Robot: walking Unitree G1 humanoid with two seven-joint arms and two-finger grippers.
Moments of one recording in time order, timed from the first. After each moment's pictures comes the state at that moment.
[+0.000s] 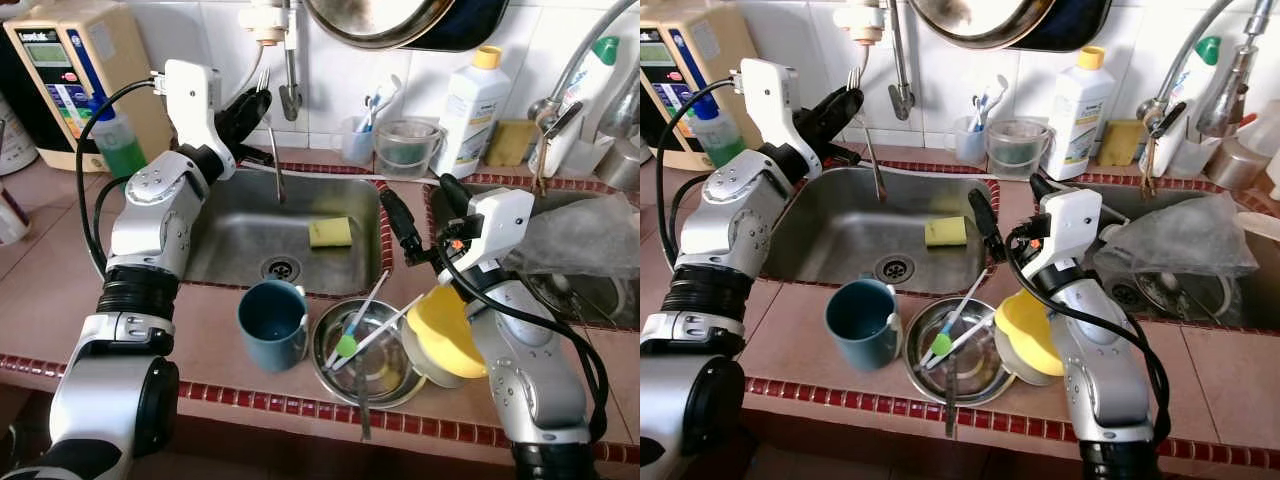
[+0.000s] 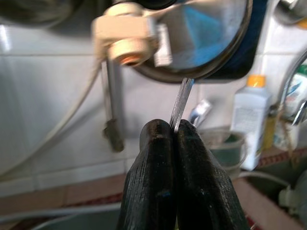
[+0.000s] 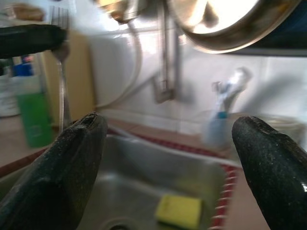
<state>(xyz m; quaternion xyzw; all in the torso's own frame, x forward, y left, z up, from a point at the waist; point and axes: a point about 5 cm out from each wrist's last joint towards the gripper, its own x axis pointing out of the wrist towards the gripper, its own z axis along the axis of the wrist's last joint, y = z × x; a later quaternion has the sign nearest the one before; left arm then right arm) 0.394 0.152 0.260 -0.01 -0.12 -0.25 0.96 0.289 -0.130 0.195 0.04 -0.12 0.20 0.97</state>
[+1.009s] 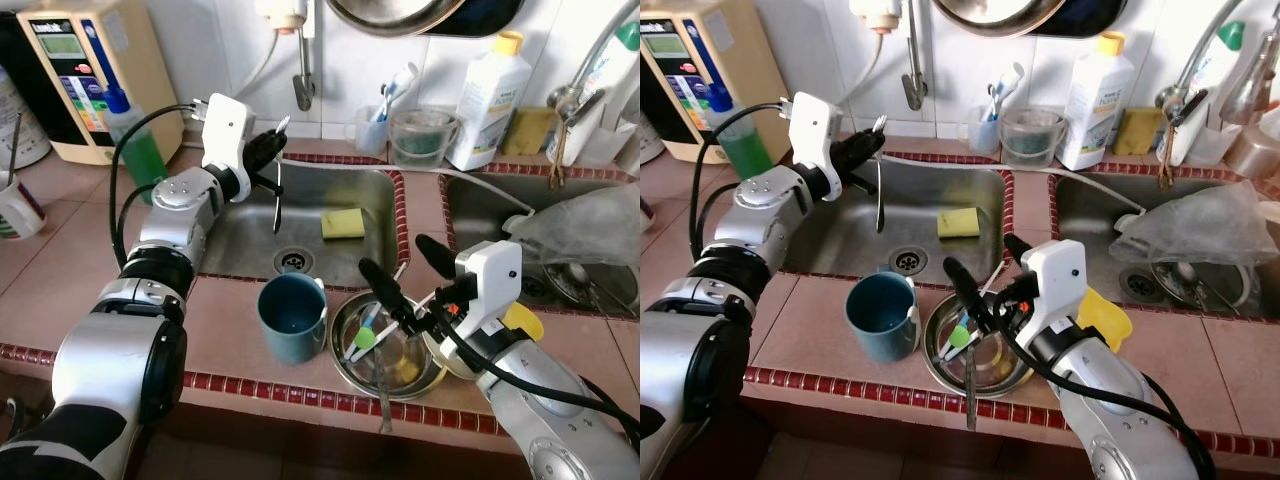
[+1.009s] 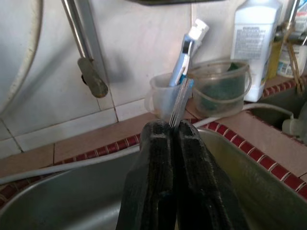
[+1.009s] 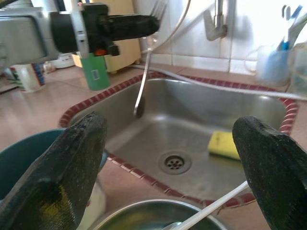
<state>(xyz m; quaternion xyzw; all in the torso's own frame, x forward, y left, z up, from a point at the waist) 0.413 0.131 0.233 0.06 -0.05 -0.28 0.96 0.221 -0.123 0.190 0.04 -0.02 0.28 0.96</state>
